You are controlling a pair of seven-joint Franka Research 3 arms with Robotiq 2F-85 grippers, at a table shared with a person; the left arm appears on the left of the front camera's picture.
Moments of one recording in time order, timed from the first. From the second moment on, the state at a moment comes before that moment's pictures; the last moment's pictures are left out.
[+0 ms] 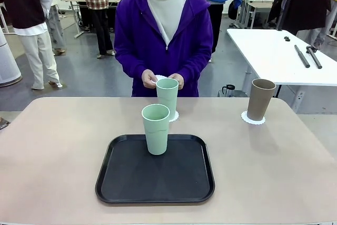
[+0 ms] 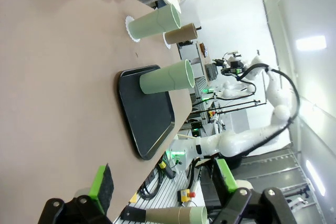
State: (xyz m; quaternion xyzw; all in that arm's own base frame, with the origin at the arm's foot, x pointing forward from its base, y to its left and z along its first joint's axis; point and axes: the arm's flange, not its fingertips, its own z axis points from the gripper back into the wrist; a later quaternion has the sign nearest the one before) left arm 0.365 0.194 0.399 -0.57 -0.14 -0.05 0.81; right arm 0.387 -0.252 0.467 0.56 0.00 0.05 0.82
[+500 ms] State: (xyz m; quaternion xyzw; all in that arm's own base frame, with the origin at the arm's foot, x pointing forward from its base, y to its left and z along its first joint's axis) left arm 0.365 0.194 0.399 -0.57 -0.14 -0.05 0.81; right arm 0.404 -0.300 0.425 0.59 0.00 0.02 0.81
